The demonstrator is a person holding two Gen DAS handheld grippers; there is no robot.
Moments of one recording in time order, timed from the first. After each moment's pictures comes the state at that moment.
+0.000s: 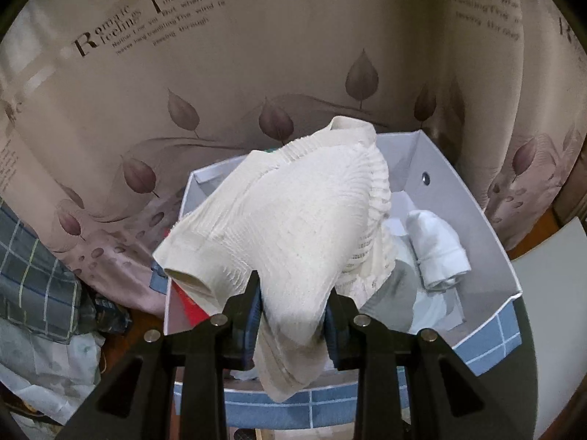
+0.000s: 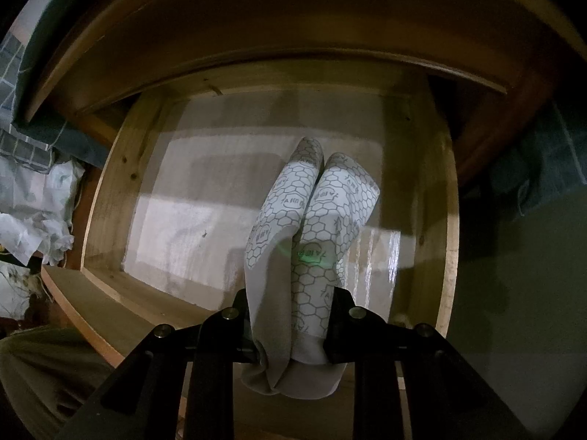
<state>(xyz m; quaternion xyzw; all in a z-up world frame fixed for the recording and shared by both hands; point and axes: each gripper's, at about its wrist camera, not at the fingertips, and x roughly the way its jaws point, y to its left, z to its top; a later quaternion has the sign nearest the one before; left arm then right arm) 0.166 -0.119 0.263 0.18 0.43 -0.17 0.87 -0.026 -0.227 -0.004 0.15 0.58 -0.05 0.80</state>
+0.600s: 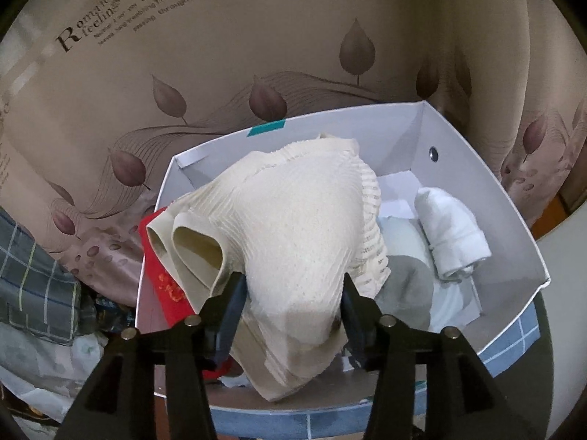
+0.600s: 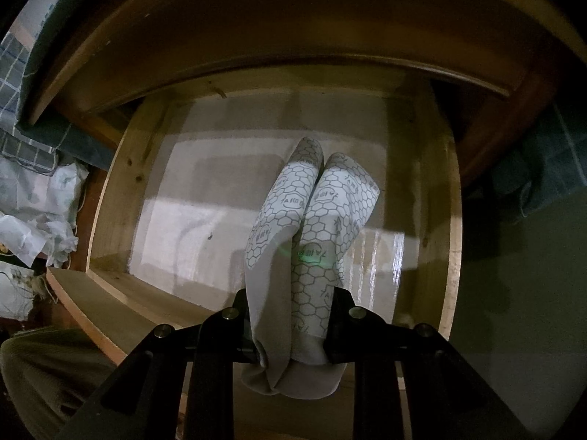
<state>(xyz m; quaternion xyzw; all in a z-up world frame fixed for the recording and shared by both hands) 0.168 -0.129 0.236 0.19 0.43 -0.17 0.87 -0.026 -0.229 -0.002 0.16 0.58 -0.05 0.80</state>
